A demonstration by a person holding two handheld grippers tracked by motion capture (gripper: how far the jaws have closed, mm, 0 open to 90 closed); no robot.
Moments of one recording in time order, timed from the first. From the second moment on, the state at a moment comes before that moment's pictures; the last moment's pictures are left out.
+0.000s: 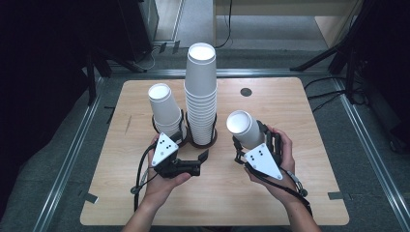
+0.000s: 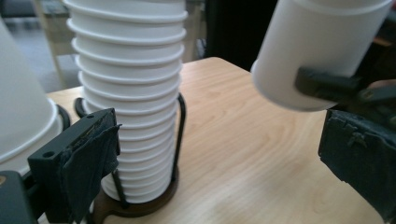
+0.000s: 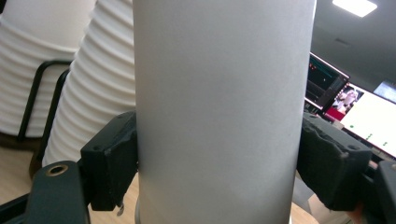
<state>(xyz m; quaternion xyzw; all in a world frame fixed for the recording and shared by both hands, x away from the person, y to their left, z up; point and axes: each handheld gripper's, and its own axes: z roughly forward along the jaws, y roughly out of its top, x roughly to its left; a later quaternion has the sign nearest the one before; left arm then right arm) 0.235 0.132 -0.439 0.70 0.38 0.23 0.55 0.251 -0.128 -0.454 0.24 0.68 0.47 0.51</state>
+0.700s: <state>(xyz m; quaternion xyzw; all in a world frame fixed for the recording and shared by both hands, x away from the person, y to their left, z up) 0.235 0.131 -0.426 0.75 0.36 0.16 0.53 0.238 -0.101 -0.485 0.16 0.72 0.45 0.50</state>
